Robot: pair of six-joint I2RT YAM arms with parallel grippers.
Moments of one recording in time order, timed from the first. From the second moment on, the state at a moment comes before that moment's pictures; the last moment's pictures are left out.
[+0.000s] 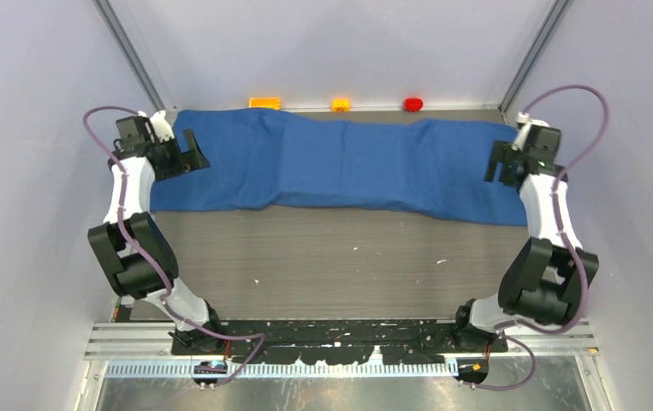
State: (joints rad) left arm 0.35 1.63 1.38 -0.60 0.43 -0.01; right arm -0.39 1.40 1.12 -0.47 0.03 -0.10
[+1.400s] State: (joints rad) left arm -0.04 2.68 2.48 -0.57 0.31 -0.73; right arm -0.04 1.96 1.64 -0.55 -0.19 0.09
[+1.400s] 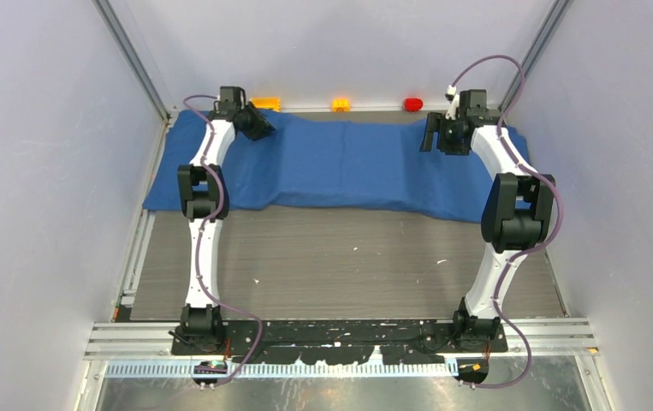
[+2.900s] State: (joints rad) left arm -0.19 1.44 1.16 -0.86 0.51 0.40; right arm 0.01 1.81 1.58 -0.55 -0.31 -0.11
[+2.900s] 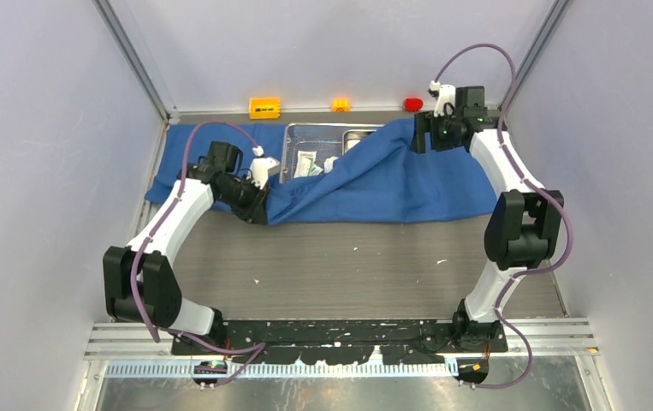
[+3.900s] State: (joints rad) left arm -0.39 1.98 1.76 -1.14 0.46 0.91; right arm 0.08 1.70 1.41 -0.56 -0.30 -0.16
